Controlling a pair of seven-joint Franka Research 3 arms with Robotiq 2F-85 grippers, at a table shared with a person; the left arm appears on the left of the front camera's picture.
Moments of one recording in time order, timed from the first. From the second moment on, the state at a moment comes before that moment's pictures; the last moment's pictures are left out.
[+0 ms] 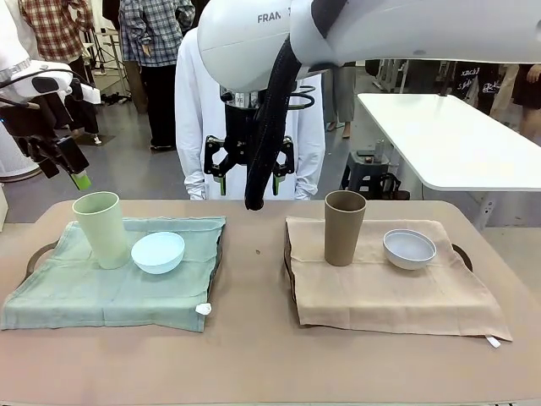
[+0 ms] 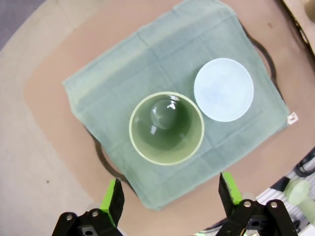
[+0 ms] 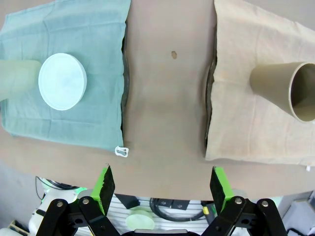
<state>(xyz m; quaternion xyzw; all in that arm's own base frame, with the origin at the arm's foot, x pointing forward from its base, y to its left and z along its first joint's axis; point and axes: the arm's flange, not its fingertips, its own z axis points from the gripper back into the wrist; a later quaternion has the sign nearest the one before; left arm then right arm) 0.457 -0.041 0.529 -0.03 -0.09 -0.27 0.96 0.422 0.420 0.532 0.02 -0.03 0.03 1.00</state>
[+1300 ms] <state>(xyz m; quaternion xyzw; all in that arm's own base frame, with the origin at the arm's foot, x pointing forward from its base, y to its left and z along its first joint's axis) 0.413 -0.045 0.546 -0.05 -0.07 -0.13 0.99 0.394 0.153 0.576 0.06 -0.04 -0.08 0.99</state>
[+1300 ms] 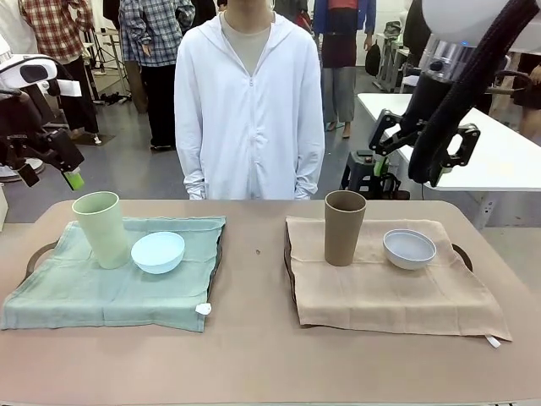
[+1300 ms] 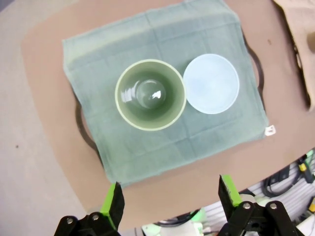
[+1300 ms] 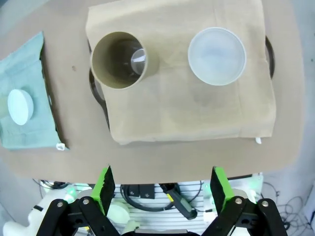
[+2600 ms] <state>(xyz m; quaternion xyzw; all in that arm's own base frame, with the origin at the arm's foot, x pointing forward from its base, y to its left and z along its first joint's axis) 0.400 0.160 0.535 -0.44 -0.04 -0.09 0.89 0.312 -0.099 0.558 0.34 -0.01 -0.13 0.93</state>
